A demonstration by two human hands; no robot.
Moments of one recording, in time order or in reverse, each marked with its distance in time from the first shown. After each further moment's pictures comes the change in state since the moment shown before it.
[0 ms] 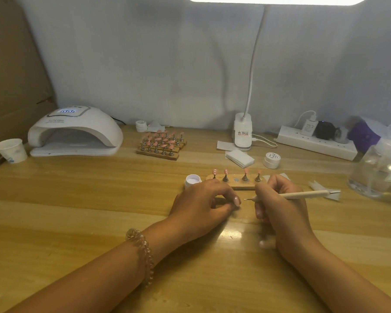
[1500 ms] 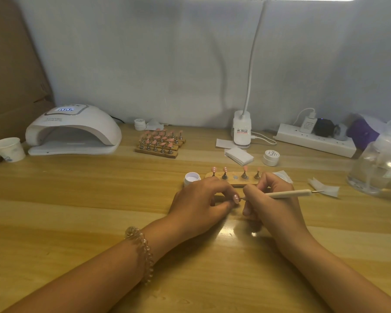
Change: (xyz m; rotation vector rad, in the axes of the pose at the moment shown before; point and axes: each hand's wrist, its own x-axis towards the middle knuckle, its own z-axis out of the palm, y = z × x) left_hand 0.000 -0.001 0.001 0.002 0.018 0.021; right_hand 0.003 0.008 0.001 -0.190 -0.074 -0.009
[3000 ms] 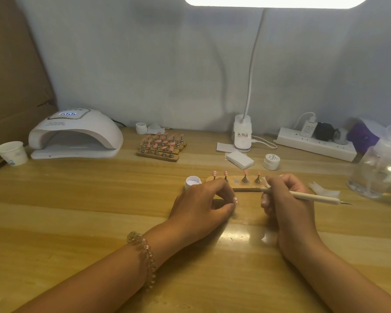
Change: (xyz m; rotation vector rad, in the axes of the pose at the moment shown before) left_hand 0.001 -0.004 0.002 -0.007 0.028 -0.037; right_hand 0.002 -0.002 -0.008 0.320 0.183 0.031
